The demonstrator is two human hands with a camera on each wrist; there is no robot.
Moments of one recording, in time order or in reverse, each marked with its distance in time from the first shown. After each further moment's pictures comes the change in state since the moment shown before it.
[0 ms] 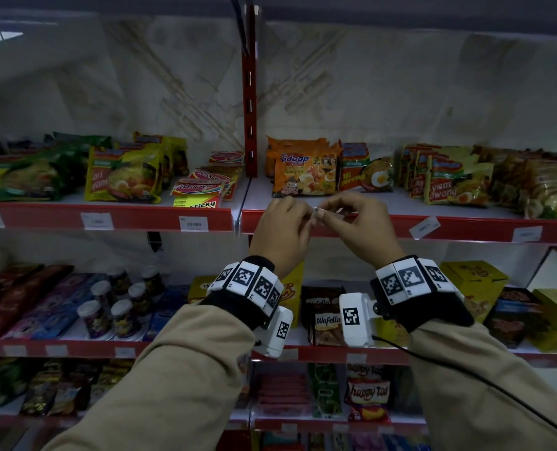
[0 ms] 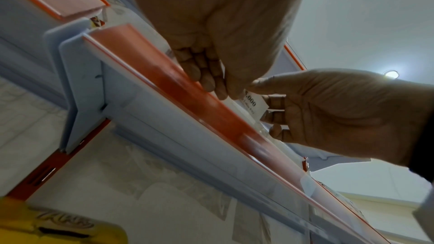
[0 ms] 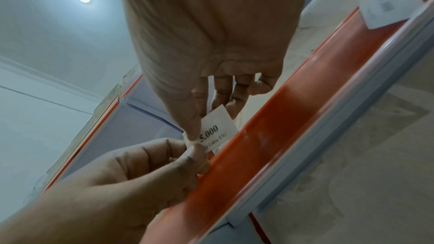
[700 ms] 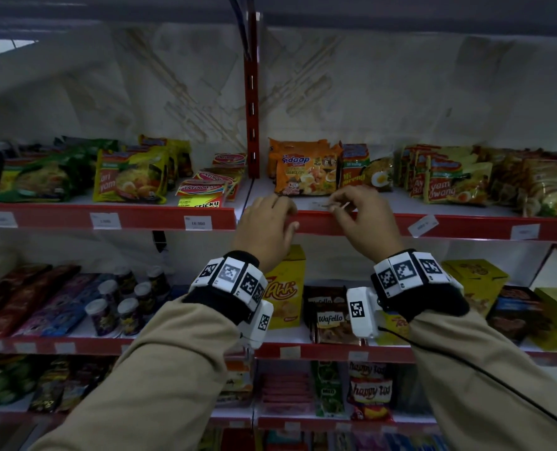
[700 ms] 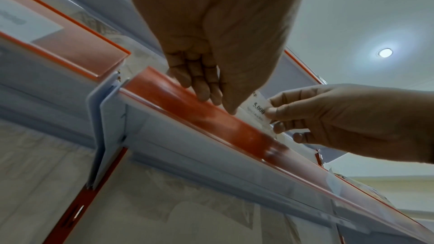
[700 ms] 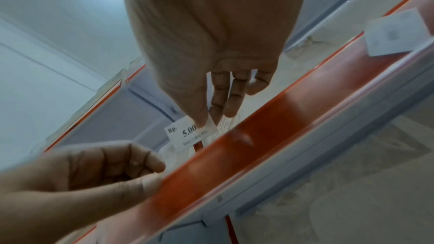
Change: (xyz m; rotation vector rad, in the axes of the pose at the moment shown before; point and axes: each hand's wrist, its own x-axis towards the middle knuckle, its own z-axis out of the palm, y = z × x) left_hand -0.006 -0.010 -0.026 0.177 -0.058 -0.047; right_hand 0.006 0.010 -0.007 -0.289 -0.008 -0.060
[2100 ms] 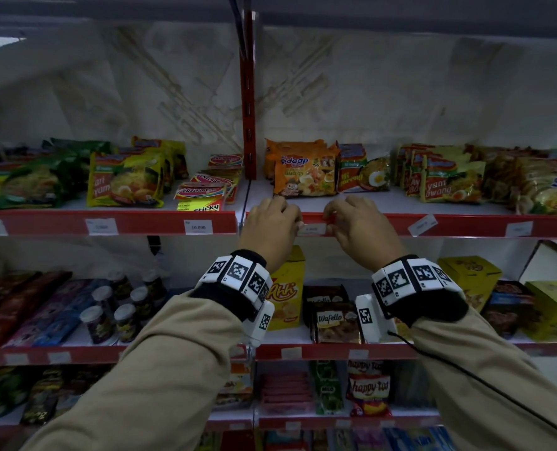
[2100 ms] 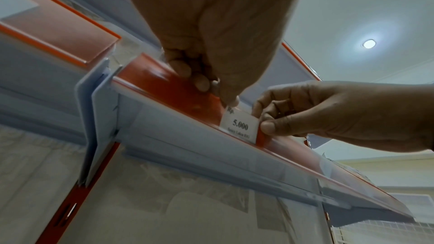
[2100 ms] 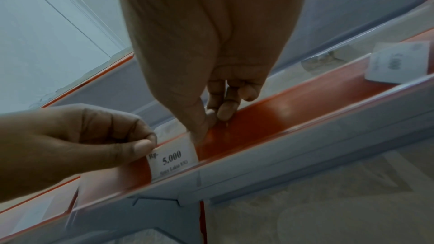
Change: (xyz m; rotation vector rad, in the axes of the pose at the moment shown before) left_hand 0.011 -0.003 0.004 0.148 -0.150 0.045; right_hand -0.008 -0.007 0.003 -0.317 -0.219 -0.017
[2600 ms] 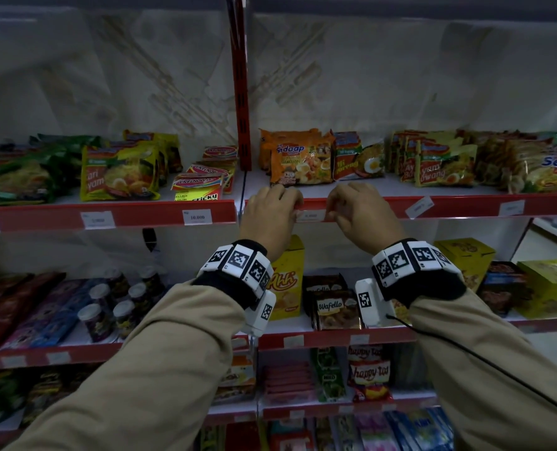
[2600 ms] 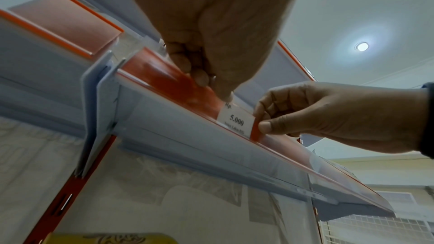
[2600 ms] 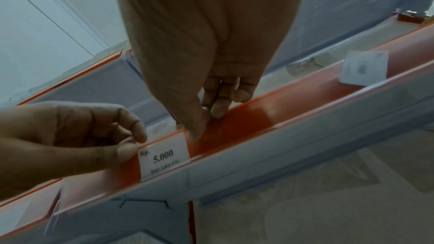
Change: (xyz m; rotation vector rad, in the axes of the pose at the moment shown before) left_hand -0.007 0.000 -0.002 -0.060 0.043 0.025; right_hand -0.006 0.000 0.004 0.053 0.071 0.029
